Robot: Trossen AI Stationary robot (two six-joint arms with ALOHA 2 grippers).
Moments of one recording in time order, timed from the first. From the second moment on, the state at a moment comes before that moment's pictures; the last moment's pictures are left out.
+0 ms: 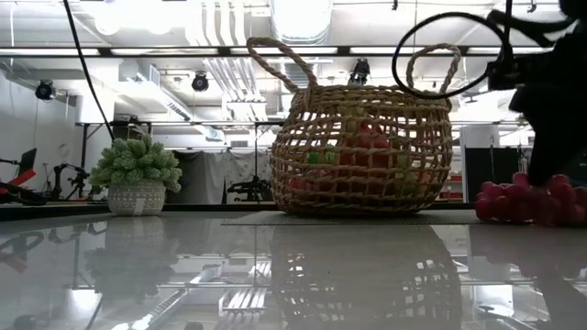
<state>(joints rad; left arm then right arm) -0.34 1.43 0.86 0.69 -0.35 0.48 0.60 1.50 0.81 -1.01 0.46 1.48</state>
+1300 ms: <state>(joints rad) -0.34 1.34 0.72 0.81 -0.35 0.50 0.47 1.50 1.41 -0.77 1.24 0.35</state>
